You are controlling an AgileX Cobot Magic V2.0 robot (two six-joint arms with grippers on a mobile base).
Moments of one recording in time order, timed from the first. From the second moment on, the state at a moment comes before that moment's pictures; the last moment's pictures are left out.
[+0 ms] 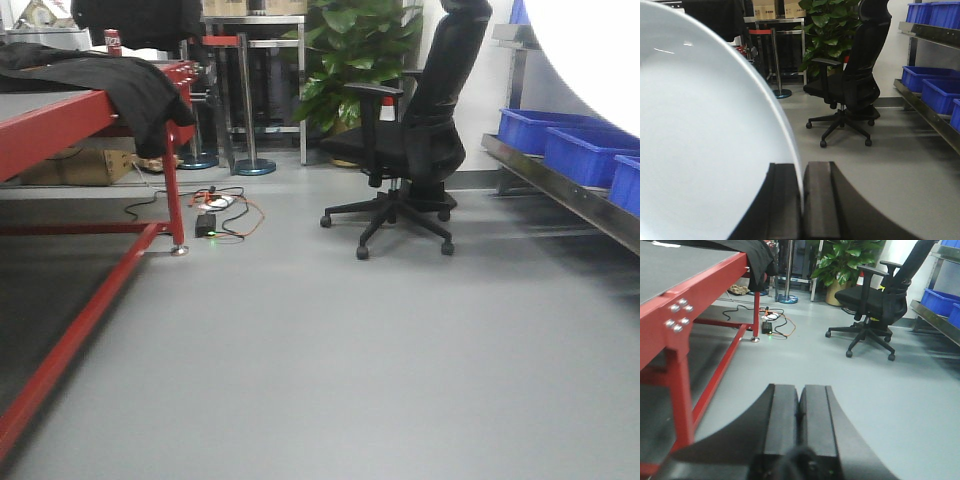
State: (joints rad) left arm -0.02 -0.01 0.03 -0.13 0.05 0.16; right arm 0.09 0.21 -0.30 0.14 0.17 -0.01
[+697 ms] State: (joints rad) left arm -0.02 -0.01 0.03 -0.13 0.05 0.16; right arm 0.09 0.21 -0.30 0.14 0.17 -0.01
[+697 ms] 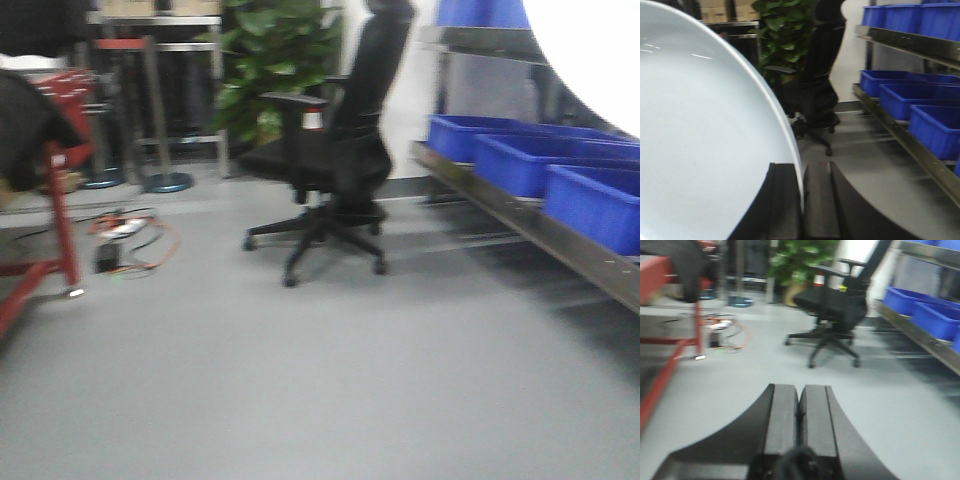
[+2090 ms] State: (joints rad) left arm -0.02 -0.01 0.03 -0.13 0.05 0.16; right arm 0.09 0.21 -0.30 0.14 0.17 -0.01
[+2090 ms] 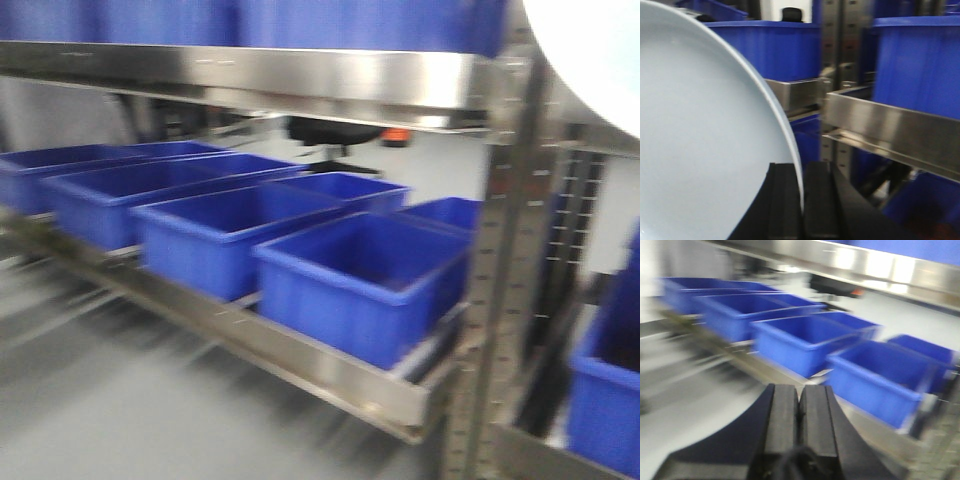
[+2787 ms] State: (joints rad) left arm -0.02 -0.01 0.03 -0.13 0.05 0.16; right arm 0.09 0.21 -0.30 0.14 0.17 -0.01
